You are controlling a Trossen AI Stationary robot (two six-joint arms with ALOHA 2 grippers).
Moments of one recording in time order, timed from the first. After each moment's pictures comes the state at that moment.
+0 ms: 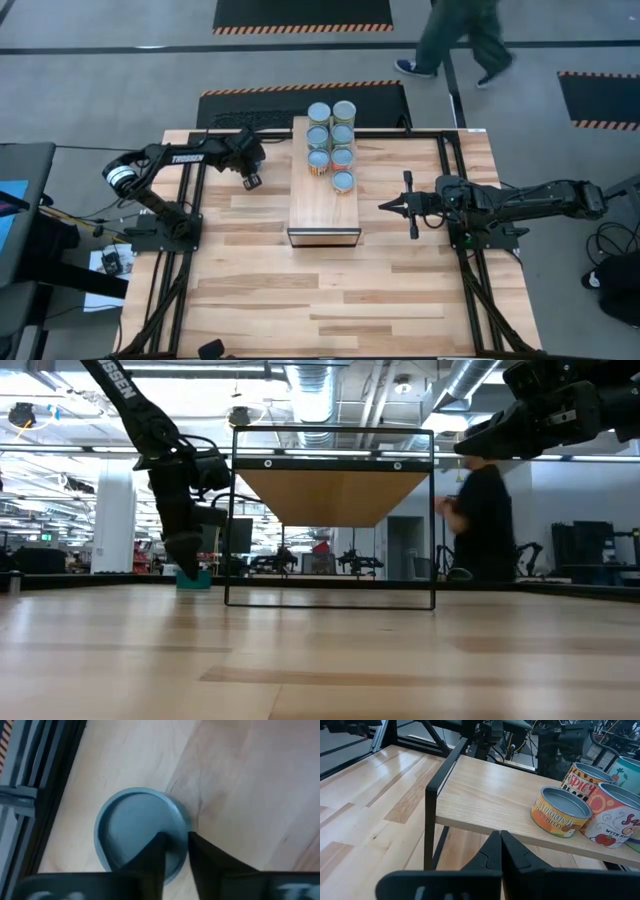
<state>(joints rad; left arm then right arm) 0.78 1.54 0.74 -0.37 -0.15 0.40 -0.09 0.69 0.31 0.16 -0.07 -0.26</state>
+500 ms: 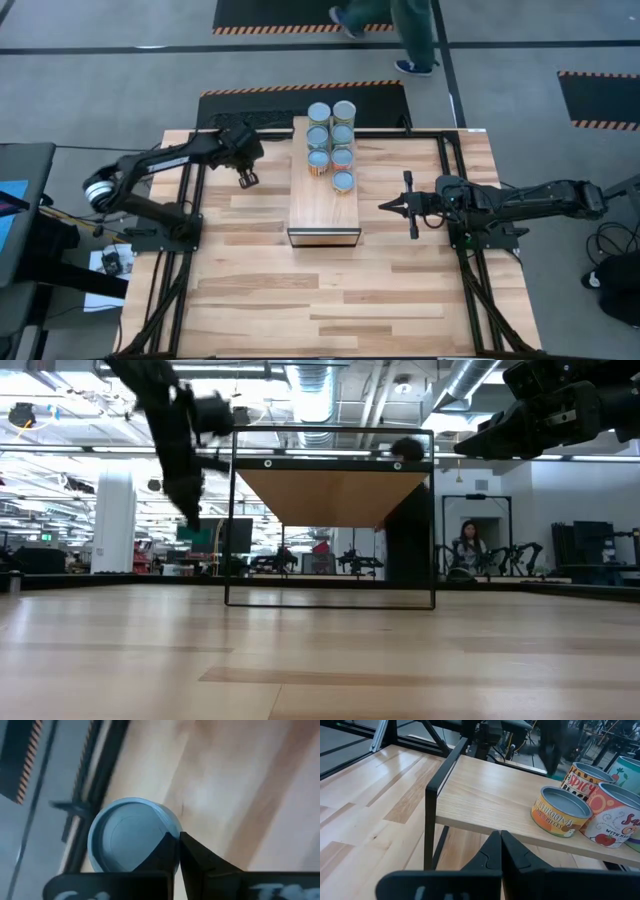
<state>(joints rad) 0.64 1.33 0.92 -0.73 -0.22 0.33 -0.09 0.69 0.31 0.16 -0.07 -0.26</state>
